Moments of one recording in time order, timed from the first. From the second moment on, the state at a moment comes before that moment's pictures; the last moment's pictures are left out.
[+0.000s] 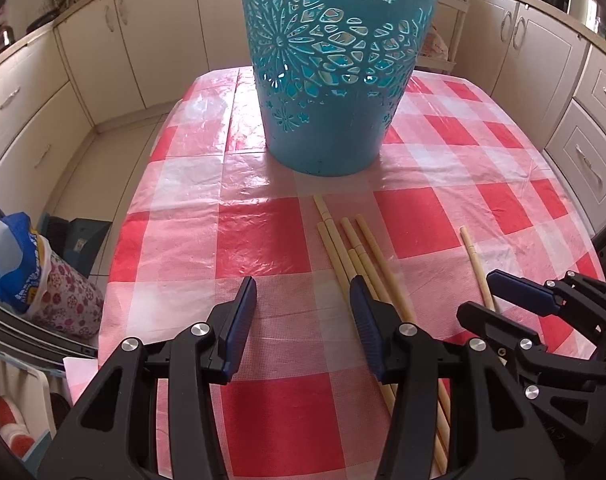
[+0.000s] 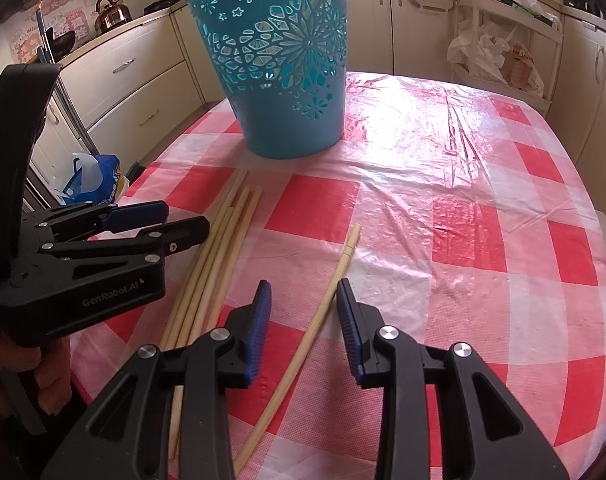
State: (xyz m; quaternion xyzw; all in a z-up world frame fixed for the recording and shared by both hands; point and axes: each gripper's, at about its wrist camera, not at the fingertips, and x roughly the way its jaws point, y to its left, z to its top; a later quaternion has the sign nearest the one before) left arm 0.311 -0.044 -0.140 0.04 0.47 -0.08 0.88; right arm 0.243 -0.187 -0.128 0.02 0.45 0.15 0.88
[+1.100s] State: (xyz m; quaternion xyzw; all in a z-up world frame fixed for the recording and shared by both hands) left arm 0.319 -0.047 -0.144 0.06 0.46 -0.14 0.87; right arm 0.247 -0.194 -0.128 0.04 0.46 0.15 0.88
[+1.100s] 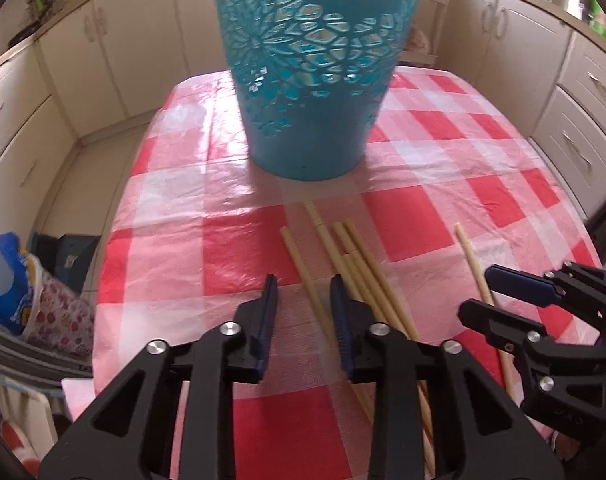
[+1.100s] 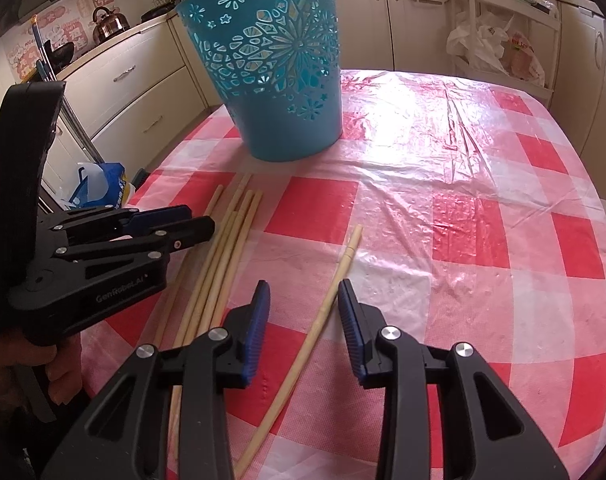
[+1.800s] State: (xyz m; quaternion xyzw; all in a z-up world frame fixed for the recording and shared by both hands) left arm 0.321 -0.049 -0.139 0.11 0.49 -0.17 0.85; right arm 0.273 -0.177 -0.123 -0.05 0.52 0.13 0.84
